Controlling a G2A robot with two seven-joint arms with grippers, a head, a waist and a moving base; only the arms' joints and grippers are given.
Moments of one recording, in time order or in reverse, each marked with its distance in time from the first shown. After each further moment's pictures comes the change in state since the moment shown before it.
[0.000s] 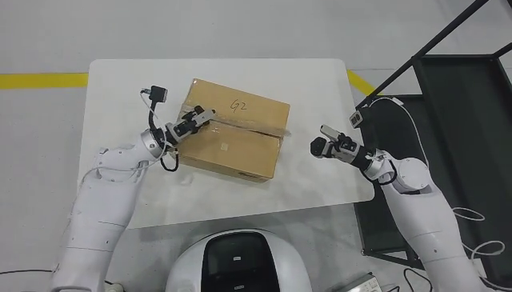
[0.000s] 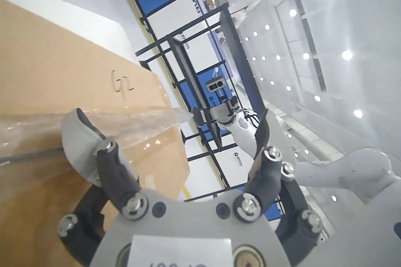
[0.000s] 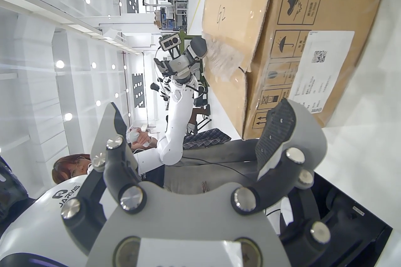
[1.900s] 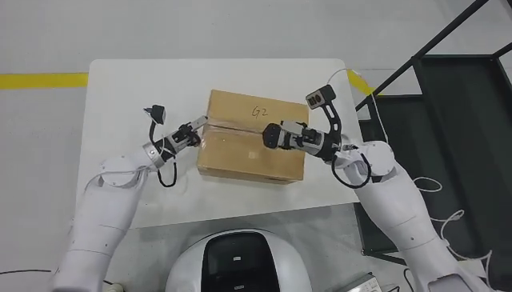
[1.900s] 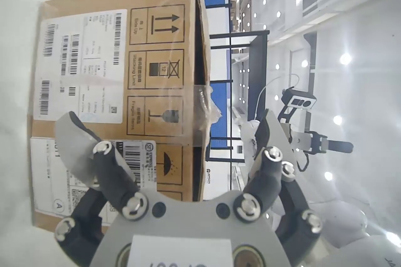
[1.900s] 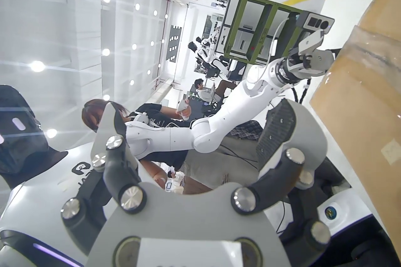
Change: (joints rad) left arm -0.007 0.011 0.054 0.166 -0.050 0.260 0.018; right arm 0.178 -0.056 -0.266 -0.181 0.063 -0.035 -0.049
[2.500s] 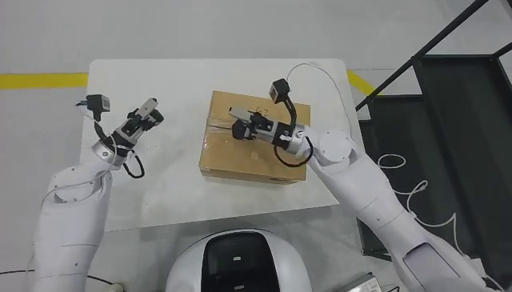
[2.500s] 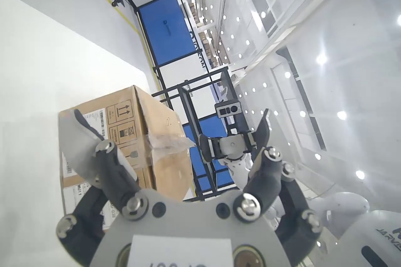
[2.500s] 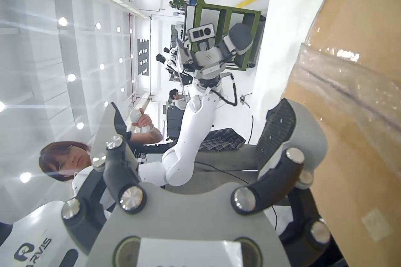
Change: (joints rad) left arm 0.170 0.064 -0.288 -0.257 -0.020 -0.154 0.105; right arm 0.239 -0.089 -0.296 0.191 -0.153 0.119 -0.316
